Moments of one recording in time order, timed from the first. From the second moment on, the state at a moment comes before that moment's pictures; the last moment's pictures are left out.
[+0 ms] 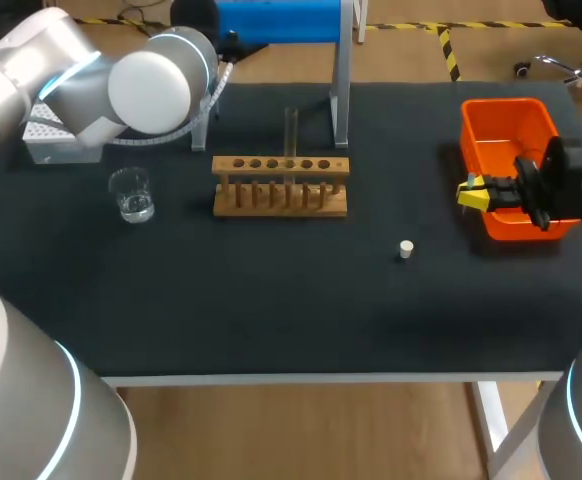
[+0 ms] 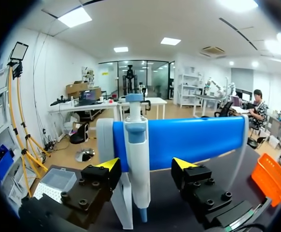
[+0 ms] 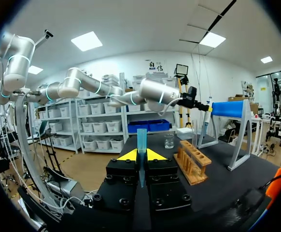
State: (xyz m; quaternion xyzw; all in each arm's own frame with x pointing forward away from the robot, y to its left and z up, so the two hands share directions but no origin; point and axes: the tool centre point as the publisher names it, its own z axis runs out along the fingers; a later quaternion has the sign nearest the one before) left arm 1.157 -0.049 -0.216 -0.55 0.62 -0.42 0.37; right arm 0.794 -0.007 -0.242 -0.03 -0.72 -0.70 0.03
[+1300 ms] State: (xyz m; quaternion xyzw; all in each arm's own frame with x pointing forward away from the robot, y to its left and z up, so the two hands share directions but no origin) left arm 1.174 -0.044 -0.219 -0.56 0.60 -0.42 0.38; right arm 0.794 -0.007 -0.242 -0.03 -0.72 -0.70 0.03
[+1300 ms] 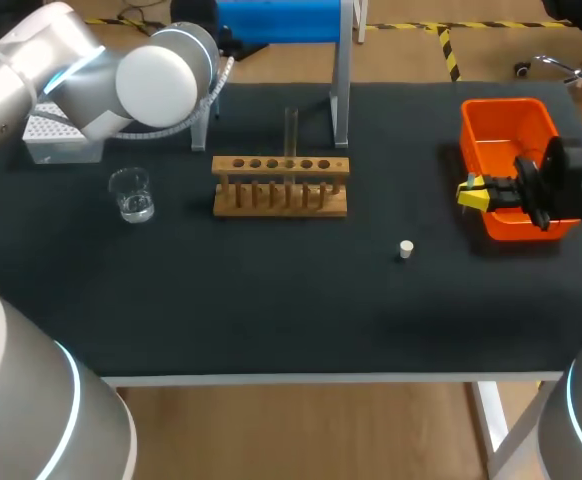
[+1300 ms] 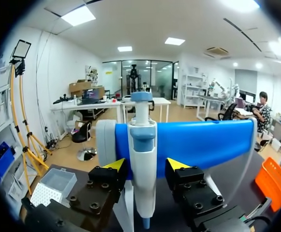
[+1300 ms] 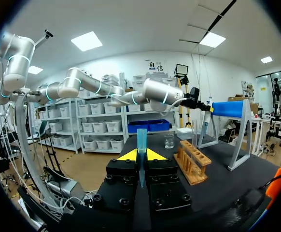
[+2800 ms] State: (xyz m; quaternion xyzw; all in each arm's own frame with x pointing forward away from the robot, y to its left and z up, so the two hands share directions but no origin) left arm 1.182 -0.037 -0.207 -0.57 0.59 -0.42 0.39; right arm 0.794 -0.007 -0.242 -0.03 -0.72 -0.70 0.03
